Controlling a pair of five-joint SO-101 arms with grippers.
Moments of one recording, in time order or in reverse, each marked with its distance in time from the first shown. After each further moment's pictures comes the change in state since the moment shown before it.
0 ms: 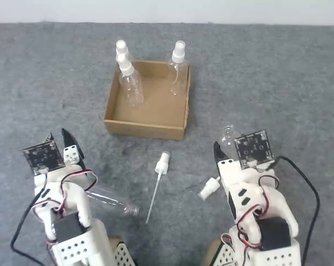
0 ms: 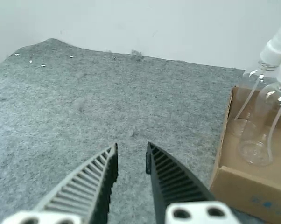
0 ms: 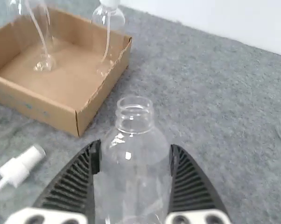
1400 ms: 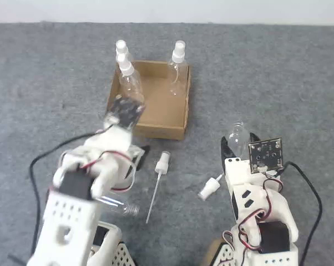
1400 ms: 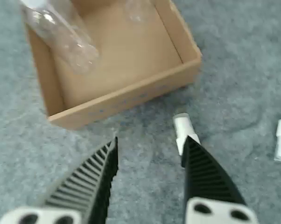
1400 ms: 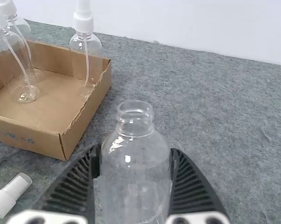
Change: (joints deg) left arm 36.9 46.9 -43.5 30.8 -10.7; right arm 4.0 -6.5 4.1 -2.2 -3.2
